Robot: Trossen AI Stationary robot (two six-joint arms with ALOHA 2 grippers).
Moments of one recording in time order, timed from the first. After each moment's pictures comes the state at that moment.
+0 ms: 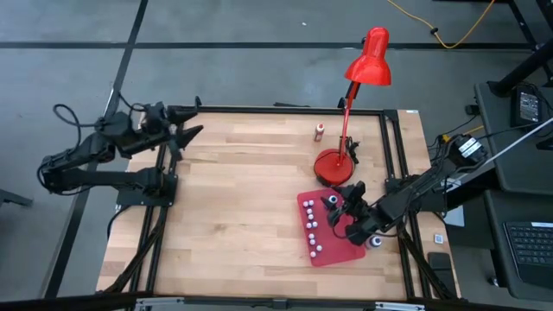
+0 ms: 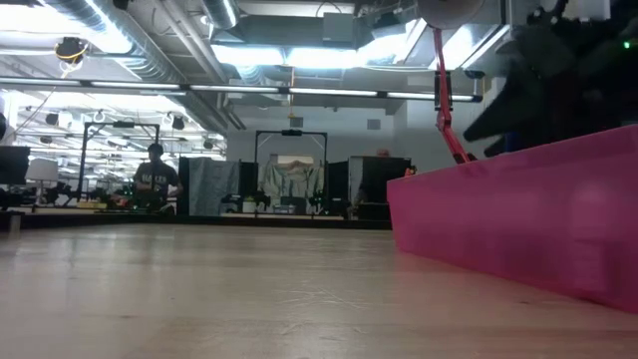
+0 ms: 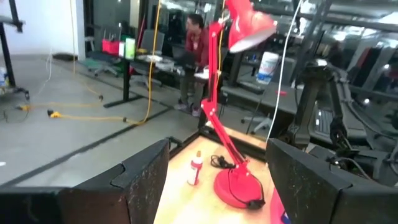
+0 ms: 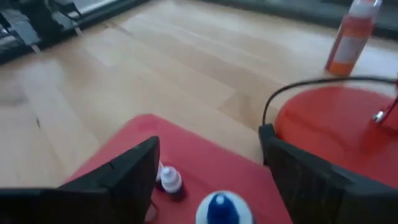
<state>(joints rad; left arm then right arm) 0.20 0.49 0.88 -0.40 -0.30 -0.21 0.63 1.41 0.60 -0.26 1.05 1.22</state>
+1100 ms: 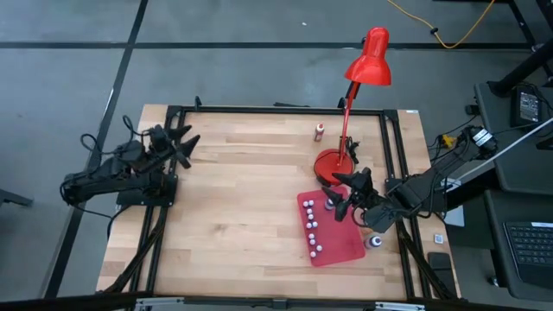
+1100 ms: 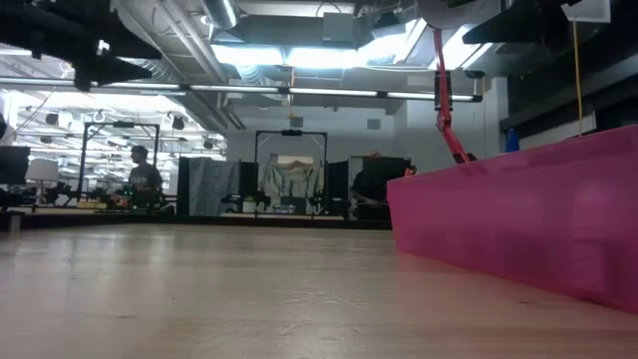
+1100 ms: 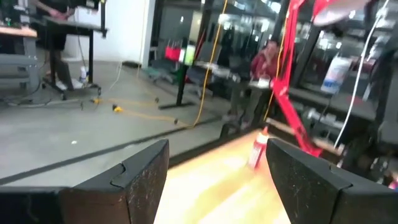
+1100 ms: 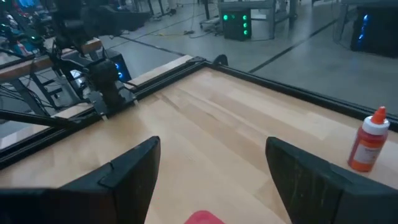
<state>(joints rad) 0.20 0.00 0.33 -0.31 -0.56 -0.23 0.63 1.15 0.78 -0.24 1.13 0.81</state>
